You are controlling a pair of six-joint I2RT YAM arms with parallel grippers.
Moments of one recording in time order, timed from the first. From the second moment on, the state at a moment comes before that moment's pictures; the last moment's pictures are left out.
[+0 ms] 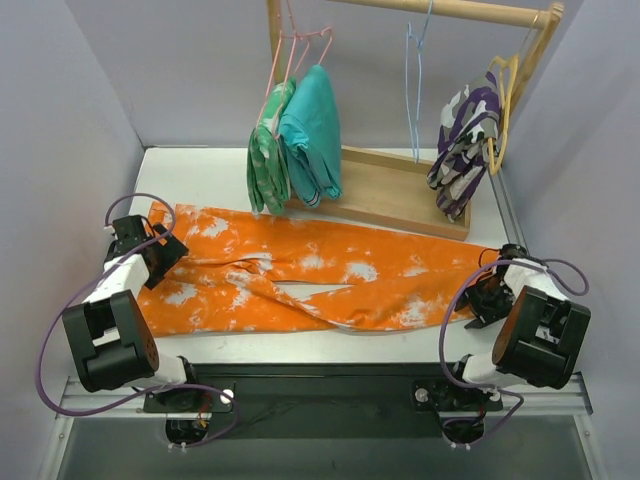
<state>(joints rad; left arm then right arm) 0.32 1.42 0.79 -0.31 0.04 -0.56 -0.43 1.41 0.68 -0.80 -0.01 0.73</state>
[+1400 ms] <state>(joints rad) 0.33 1.52 0.82 -0.34 0.00 -0.57 -0.52 1.15 0.92 -1.37 0.22 0.73</state>
